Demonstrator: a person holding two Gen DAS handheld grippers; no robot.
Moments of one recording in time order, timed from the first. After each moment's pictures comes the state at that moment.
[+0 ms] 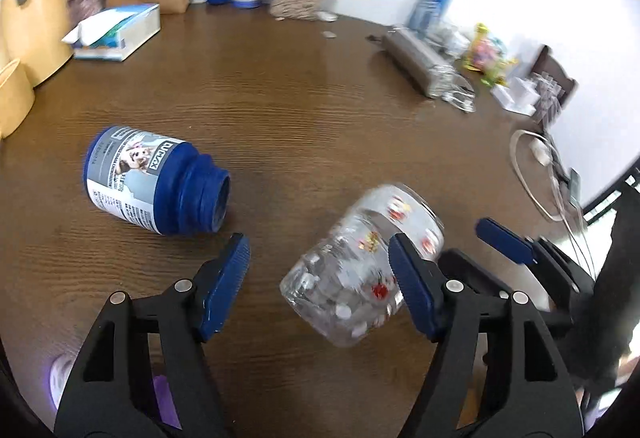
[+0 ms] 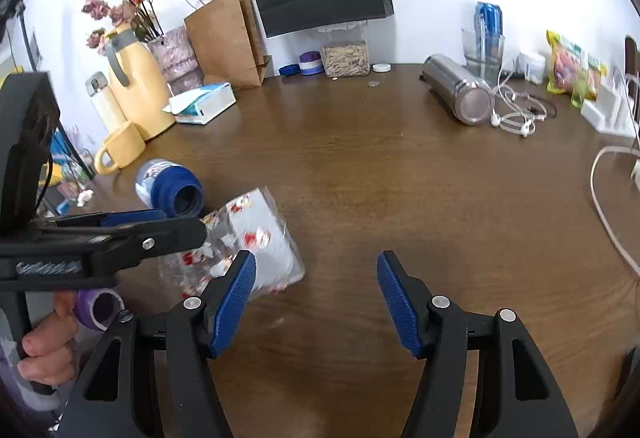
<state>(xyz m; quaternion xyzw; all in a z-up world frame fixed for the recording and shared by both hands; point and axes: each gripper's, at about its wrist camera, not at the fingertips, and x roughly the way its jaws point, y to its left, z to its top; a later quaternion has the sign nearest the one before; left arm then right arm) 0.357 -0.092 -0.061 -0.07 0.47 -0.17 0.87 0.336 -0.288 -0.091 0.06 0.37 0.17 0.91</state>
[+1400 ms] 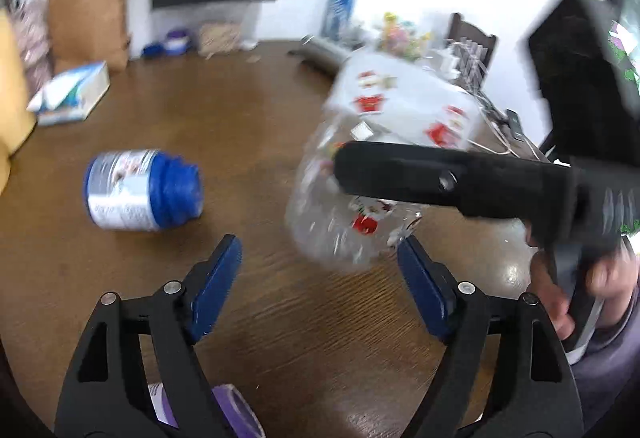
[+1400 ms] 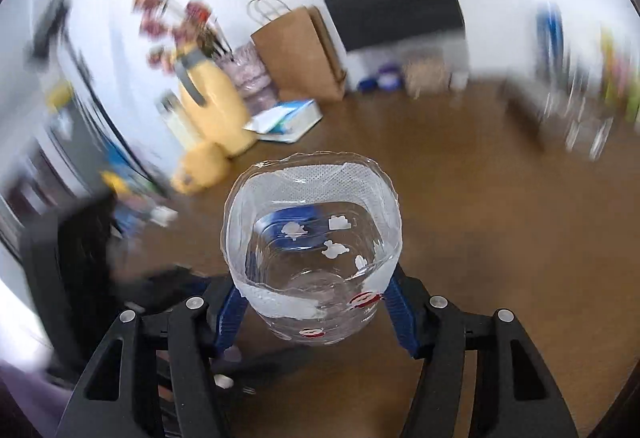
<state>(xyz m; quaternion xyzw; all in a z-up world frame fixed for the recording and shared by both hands) 0.306 -0.079 -0.055 0.00 0.41 -0.26 0.87 0.318 -0.227 -0.039 0.05 0.34 0.25 0.91</state>
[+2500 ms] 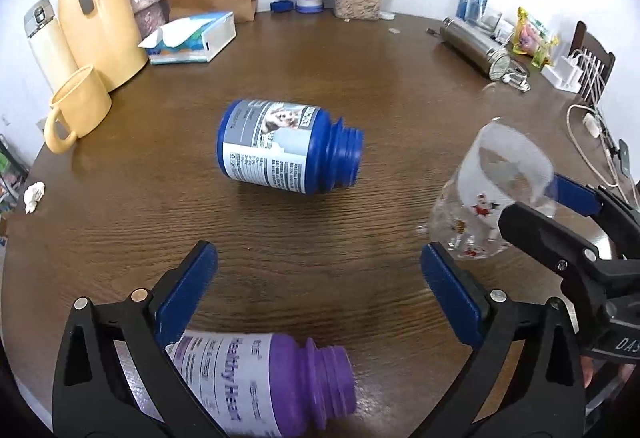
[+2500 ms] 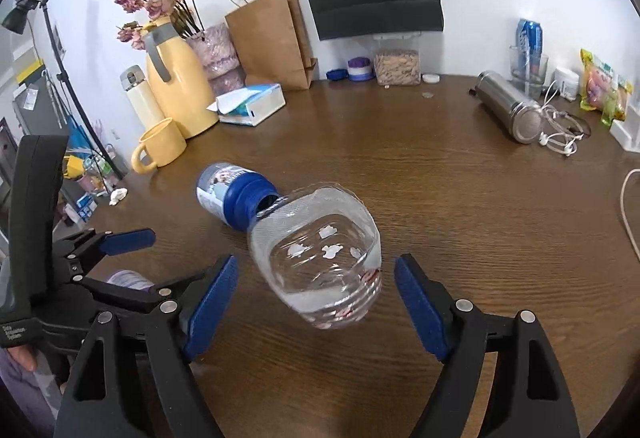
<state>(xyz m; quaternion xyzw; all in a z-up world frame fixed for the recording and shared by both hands) 0.328 -0.045 -0.064 0.01 0.46 -0.06 0.89 0.317 -0.226 -0.057 0.04 0.36 0.20 0.91</state>
